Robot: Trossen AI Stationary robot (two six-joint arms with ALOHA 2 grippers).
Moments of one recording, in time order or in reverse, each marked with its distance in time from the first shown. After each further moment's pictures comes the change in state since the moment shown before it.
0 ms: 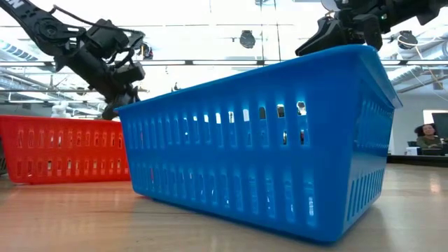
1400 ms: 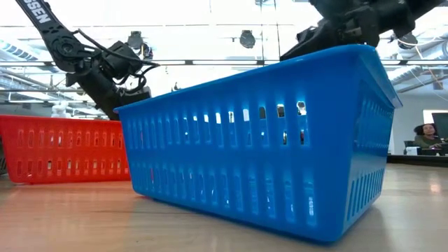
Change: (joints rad) left arm -0.031 0.246 0.000 0.088 -0.087 -0.122; right arm -0.001 0.231 0.019 0.175 -0.259 0.147
